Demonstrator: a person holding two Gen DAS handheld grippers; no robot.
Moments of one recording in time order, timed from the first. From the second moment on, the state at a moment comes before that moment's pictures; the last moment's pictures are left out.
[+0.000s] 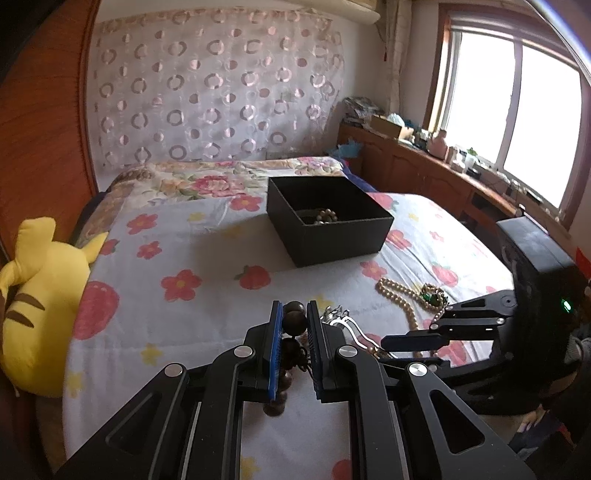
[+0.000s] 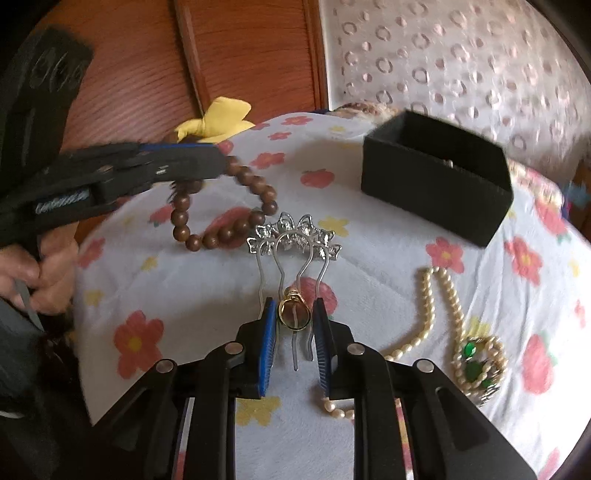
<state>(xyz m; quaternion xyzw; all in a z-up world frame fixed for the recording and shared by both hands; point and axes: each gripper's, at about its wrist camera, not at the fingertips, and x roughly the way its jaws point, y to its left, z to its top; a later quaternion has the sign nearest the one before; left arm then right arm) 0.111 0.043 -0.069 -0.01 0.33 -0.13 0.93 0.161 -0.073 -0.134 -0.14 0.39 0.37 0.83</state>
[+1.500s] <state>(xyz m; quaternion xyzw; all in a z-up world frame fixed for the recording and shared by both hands) 0.107 0.078 -0.056 -0.02 0.33 -0.11 0.94 0.191 -0.026 -0.139 -0.19 0.41 0.37 0.81</state>
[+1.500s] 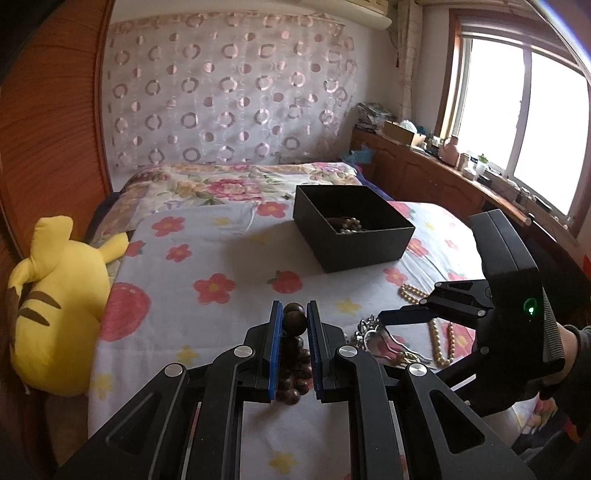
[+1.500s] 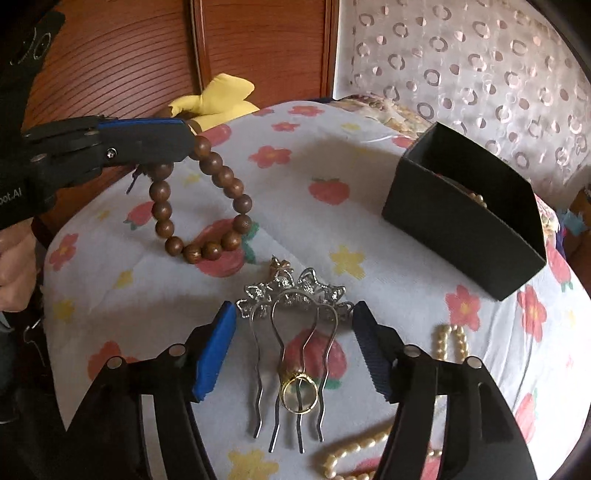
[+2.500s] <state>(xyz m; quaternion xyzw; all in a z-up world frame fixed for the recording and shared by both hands) 0.112 0.069 -0.059 -0.02 0.32 -0.12 0.94 0.199 -0.110 -0.069 0.05 0.30 0.41 0.86</state>
